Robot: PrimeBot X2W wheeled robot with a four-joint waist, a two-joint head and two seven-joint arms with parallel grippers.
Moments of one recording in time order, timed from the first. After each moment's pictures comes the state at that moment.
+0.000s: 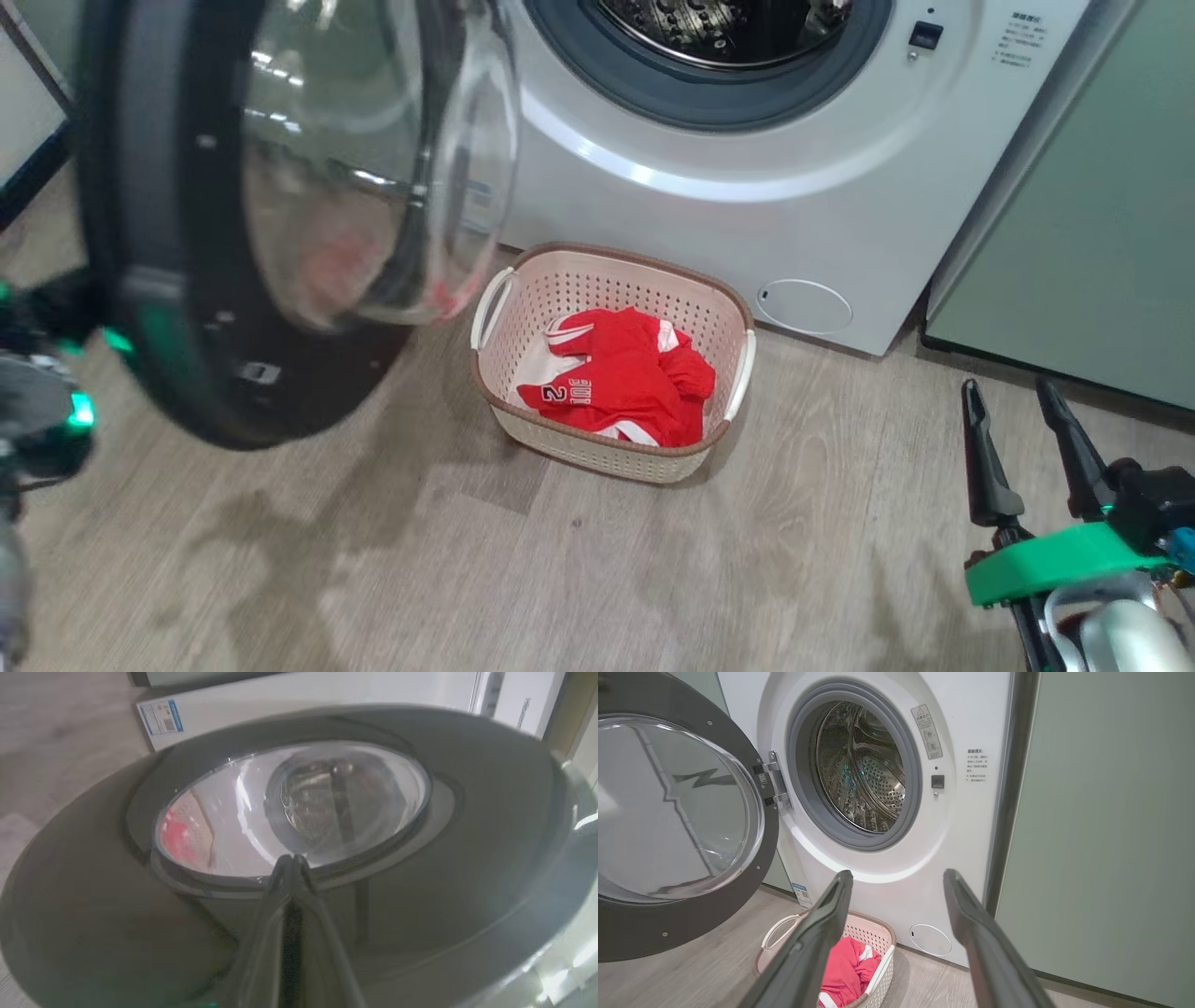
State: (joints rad) left arm -0.77 0.37 0.33 0.94 -1.41 -0.04 0.89; right arm -0.08 -0.16 0.07 0.22 0.27 0.12 -0.26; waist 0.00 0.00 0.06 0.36
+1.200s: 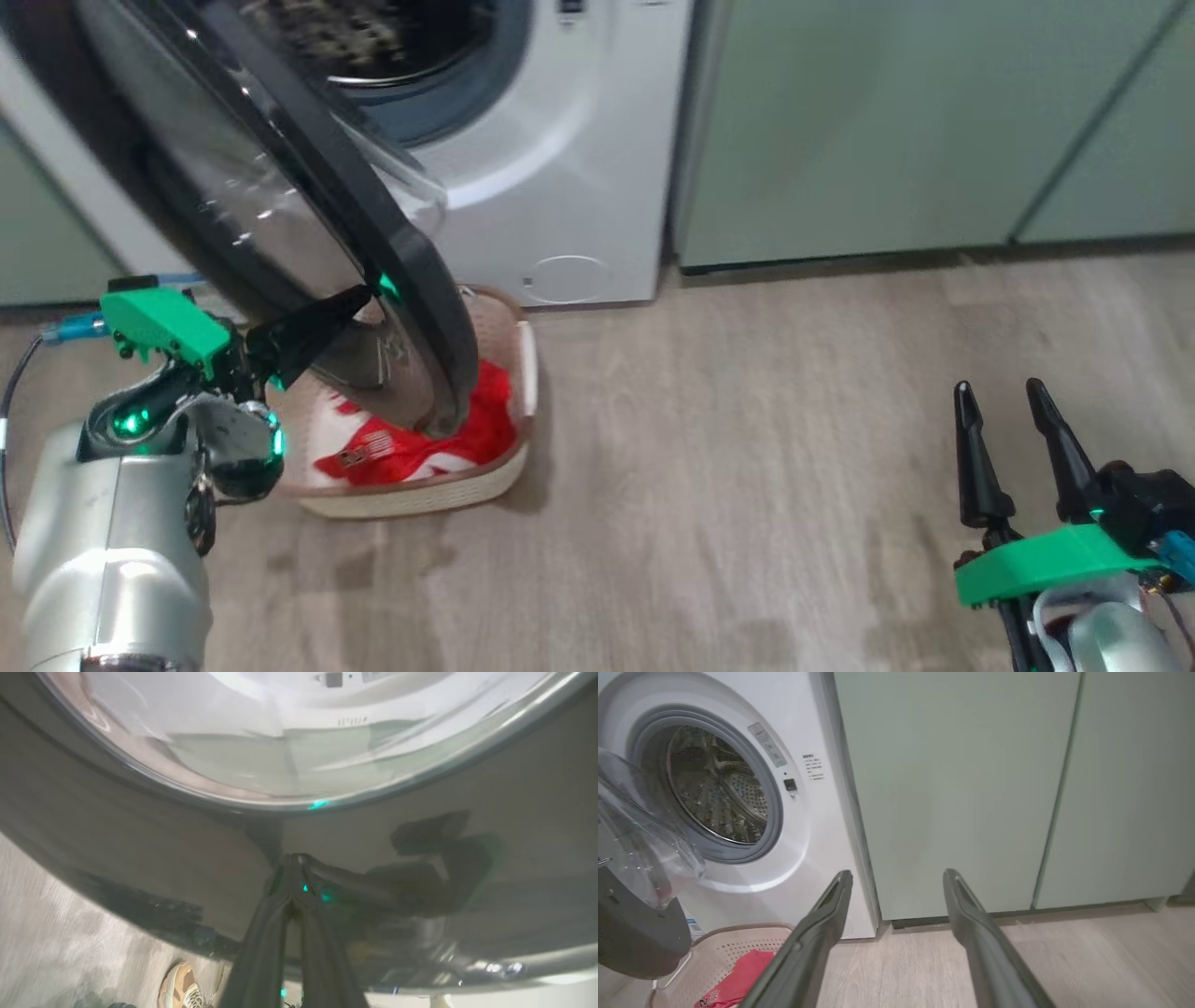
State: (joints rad) left arm -0.64 0.13 0.25 0.80 -1.41 -0.07 0.91; right arm -0.08 -0.13 0.06 0.23 0.28 0.12 -0.26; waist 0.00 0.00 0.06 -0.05
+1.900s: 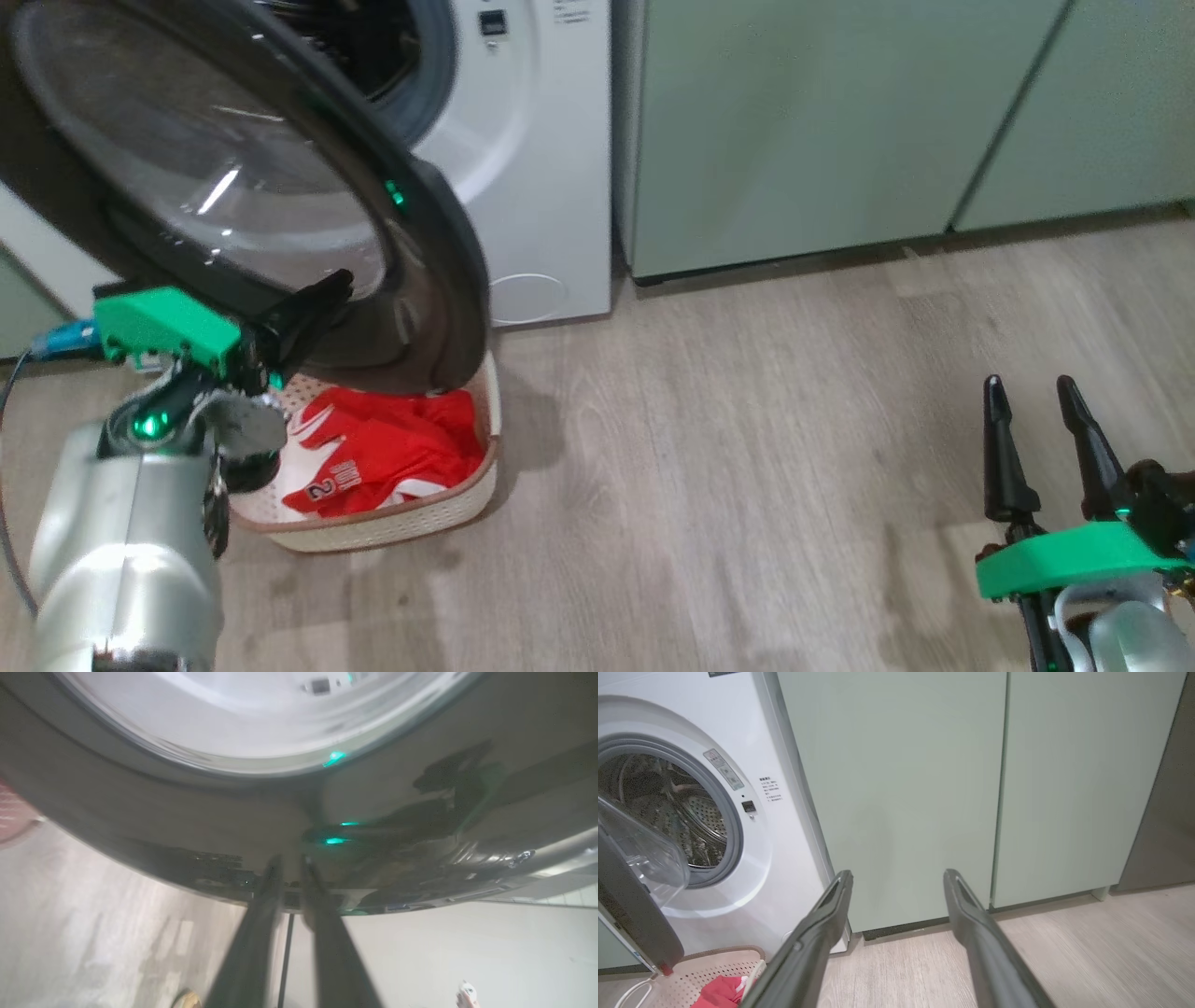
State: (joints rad) left arm -0.68 0.12 0.25 0.88 -1.37 -0.12 0.76; right arm -0.08 -0.13 0.02 0.23 0.29 0.12 -0.26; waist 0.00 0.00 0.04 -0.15
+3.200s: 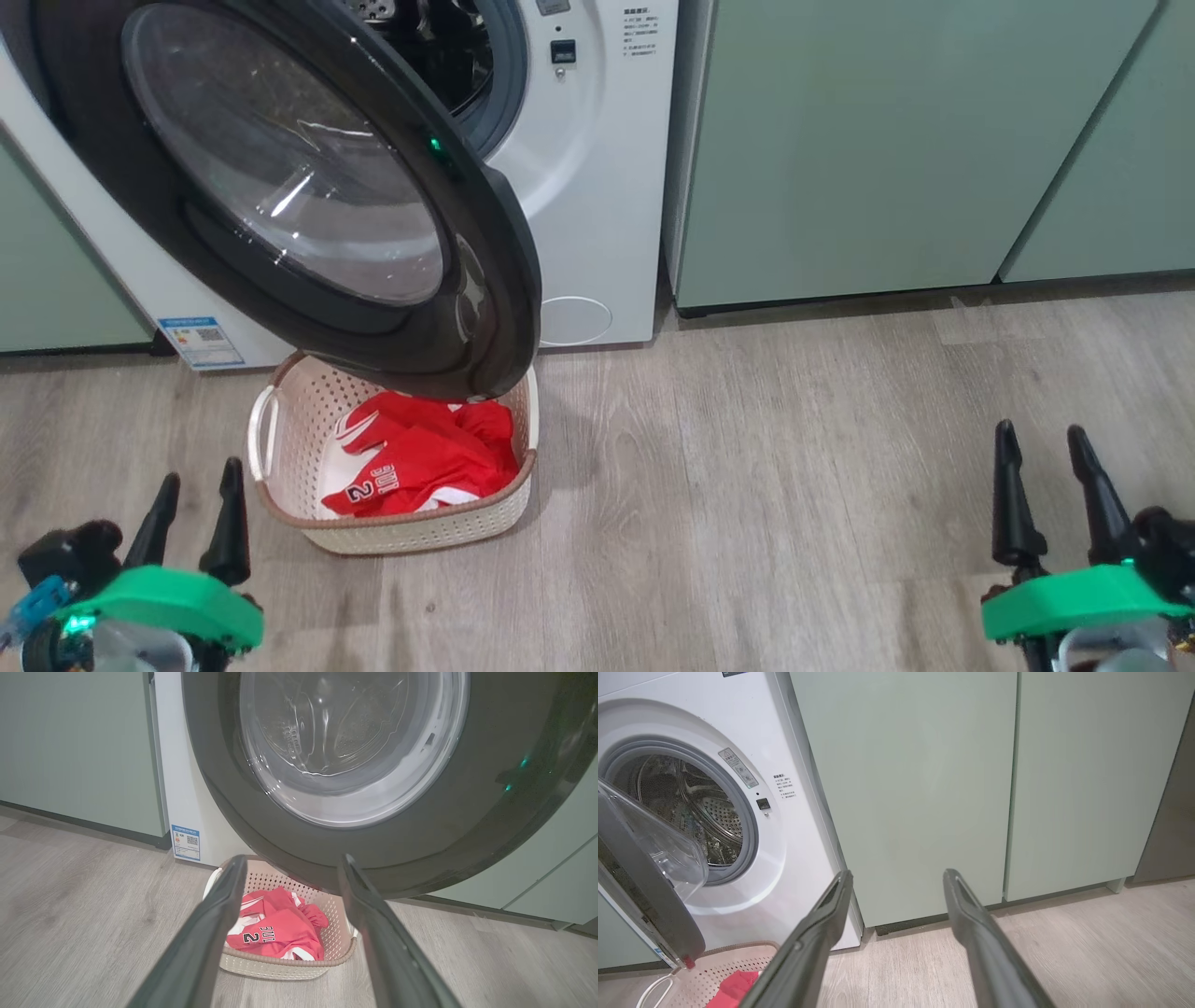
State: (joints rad) left arm -0.09 0.28 -0.01 0.50 -0.60 -0.12 -0.25; right arm 0.00 -0.09 -0.04 0.22 0.28 0.12 -0.26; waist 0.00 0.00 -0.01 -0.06
